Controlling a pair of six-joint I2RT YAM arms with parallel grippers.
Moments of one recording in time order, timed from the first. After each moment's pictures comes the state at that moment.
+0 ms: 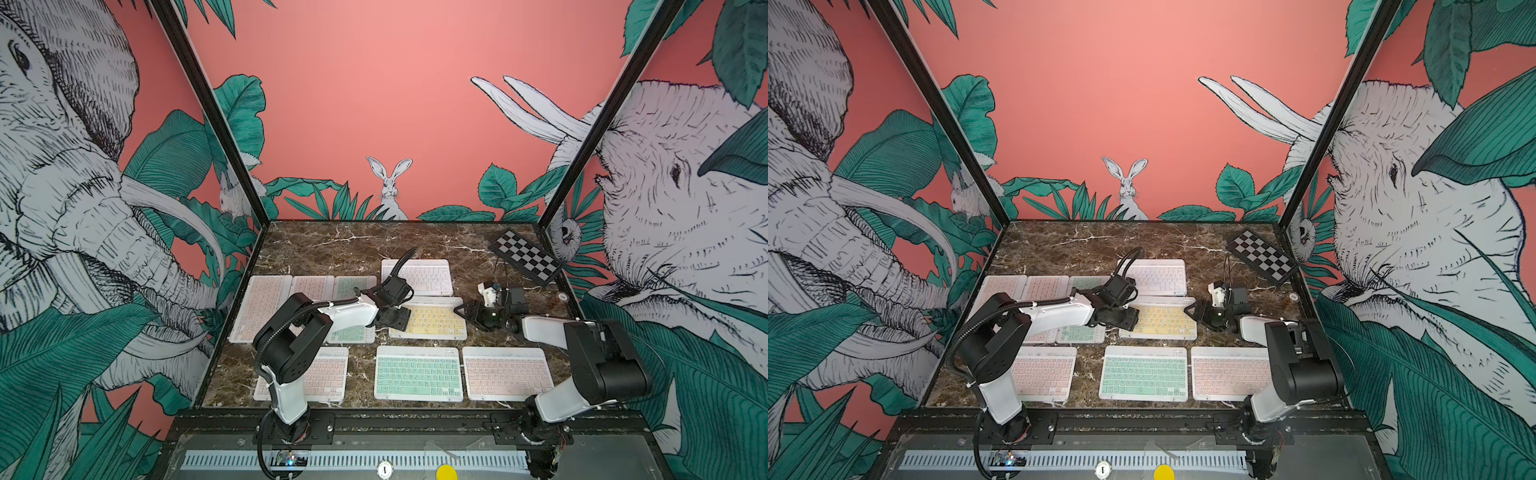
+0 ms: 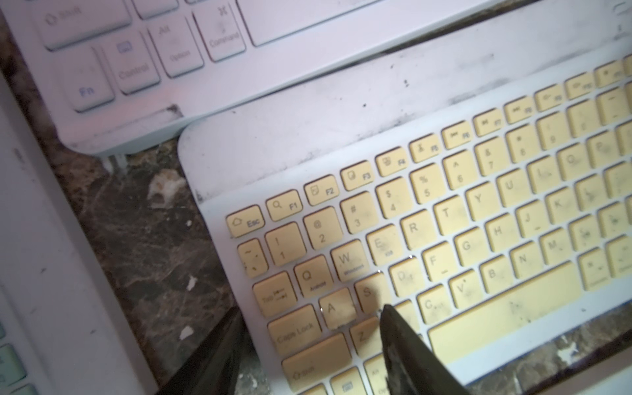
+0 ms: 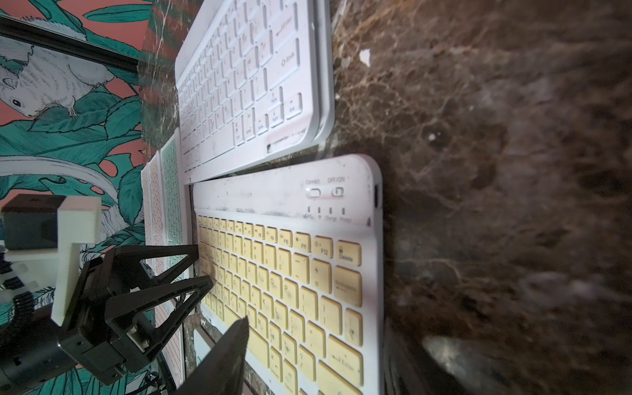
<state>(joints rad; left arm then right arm) -0.79 1.80 1.04 -0.34 -0.01 -0.36 0.14 1.55 0.54 0.13 -0.66 0.57</state>
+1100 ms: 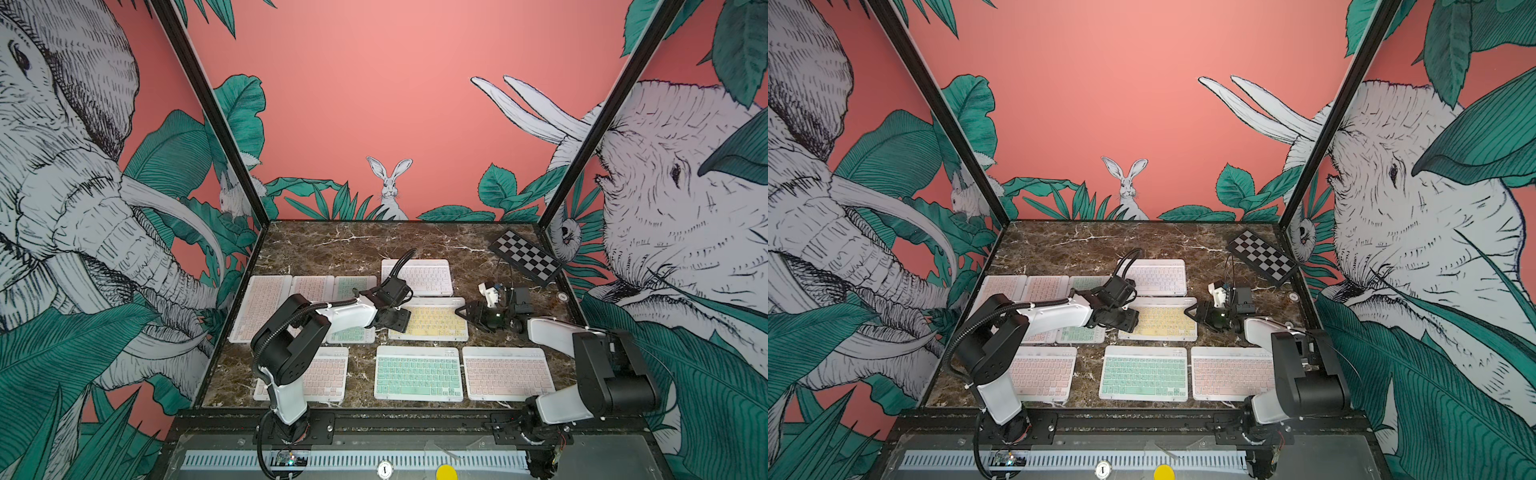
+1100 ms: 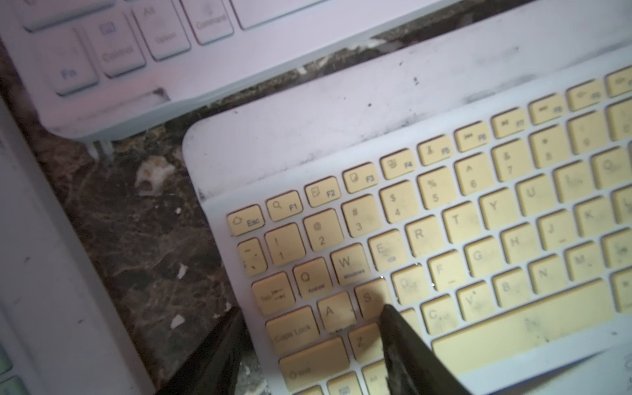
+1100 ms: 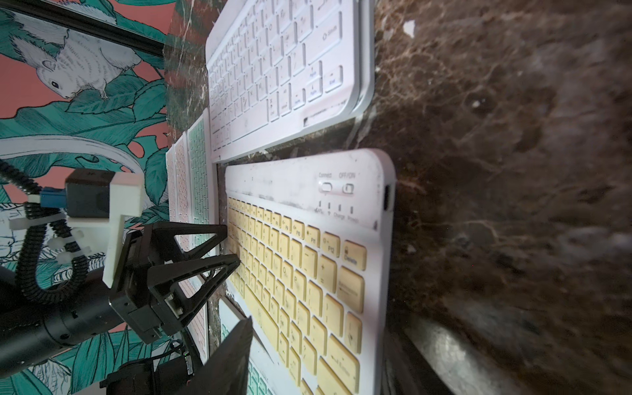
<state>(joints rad) -0.79 1.79 1.03 -0.34 0.02 -0.36 0.11 1.46 0.54 0.03 -0.75 0.53</state>
